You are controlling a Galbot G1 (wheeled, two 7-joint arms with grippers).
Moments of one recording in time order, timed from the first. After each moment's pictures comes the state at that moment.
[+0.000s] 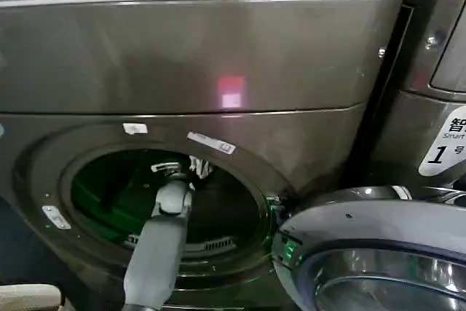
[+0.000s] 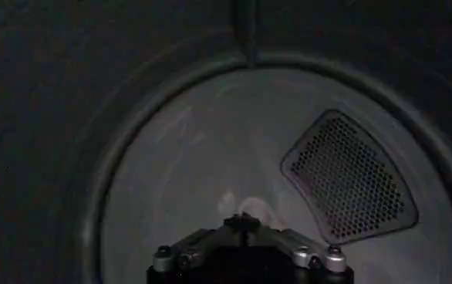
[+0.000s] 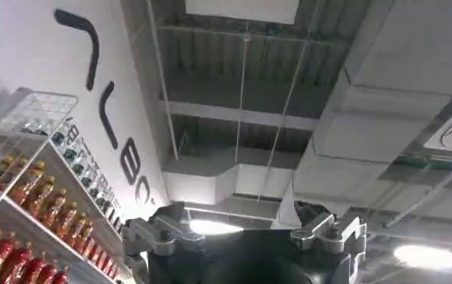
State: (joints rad) left arm 0.57 -1.55 -0.36 -1.24 0.00 -0.19 -0.18; right arm -1.93 1.05 2.64 1.71 0.56 -0.05 0.06
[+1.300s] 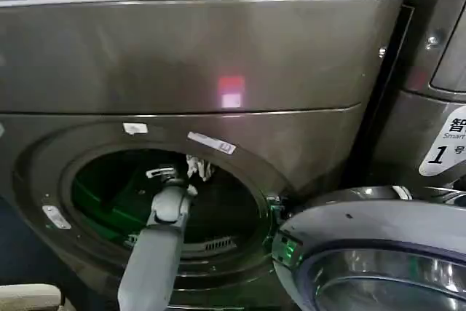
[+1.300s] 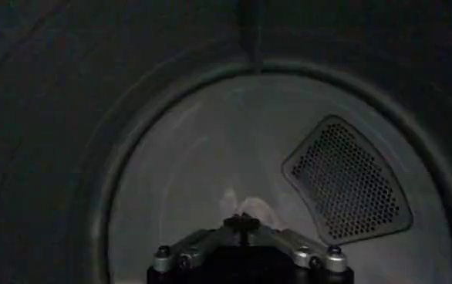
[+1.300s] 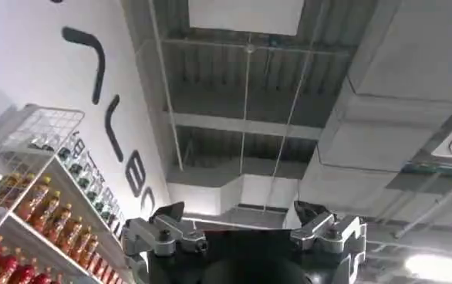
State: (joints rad) left arm 0.61 -1.53 -0.35 -1.31 -0.03 -0.15 -0.18; right arm -1.95 1.03 2.67 1.72 0.58 -0.06 0.05
